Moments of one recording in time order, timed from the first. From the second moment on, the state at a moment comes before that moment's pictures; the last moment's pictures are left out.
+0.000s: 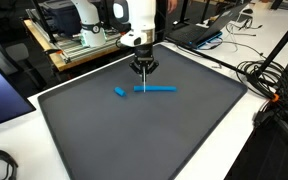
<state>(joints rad) 0.14 0.37 -0.19 -2.27 -0.02 2.80 0.71</state>
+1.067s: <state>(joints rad) 0.15 0.46 -0.19 -2.23 -0.01 2.83 0.71</state>
